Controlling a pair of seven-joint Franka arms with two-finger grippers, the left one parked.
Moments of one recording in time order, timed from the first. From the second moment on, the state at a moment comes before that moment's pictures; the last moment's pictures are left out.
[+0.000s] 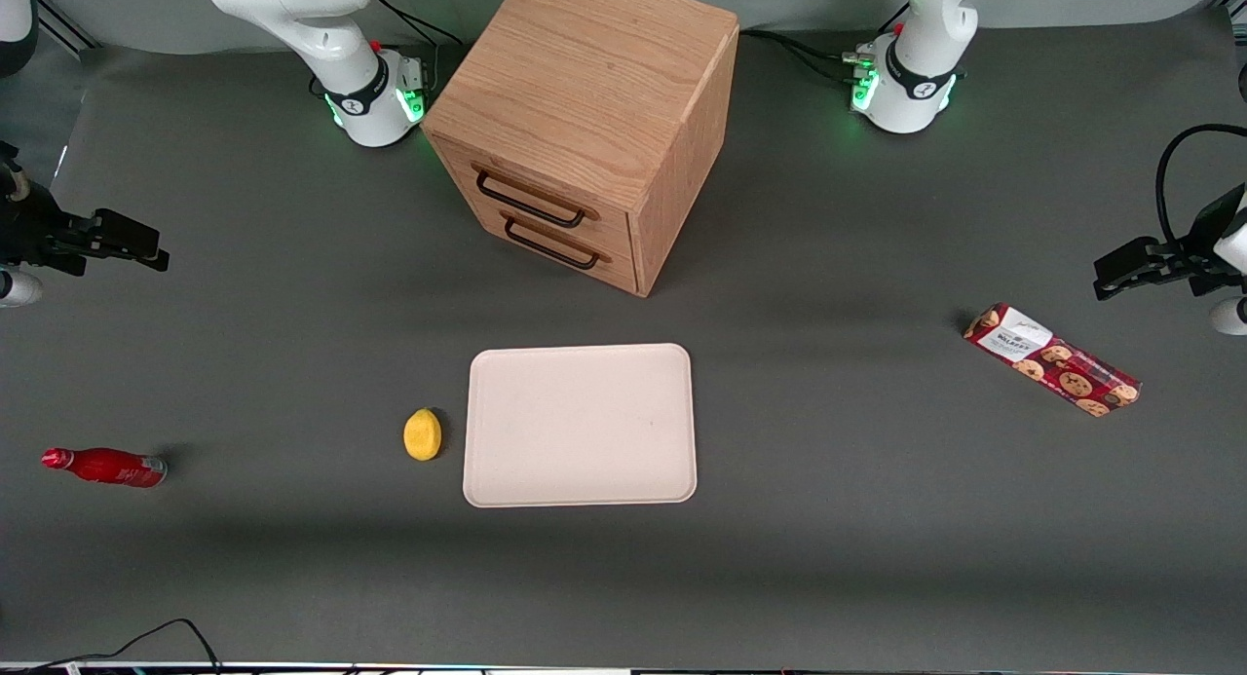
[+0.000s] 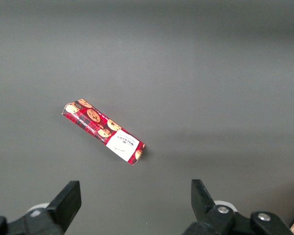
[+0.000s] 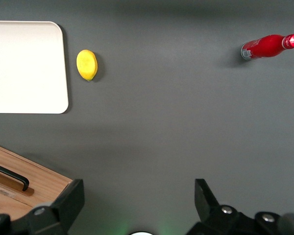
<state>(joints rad) 0.00 0.06 -0.03 -1.50 -0.01 1.47 -0.05</state>
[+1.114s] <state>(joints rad) 0.00 0.06 -0.03 -1.50 -0.01 1.47 -0.05</state>
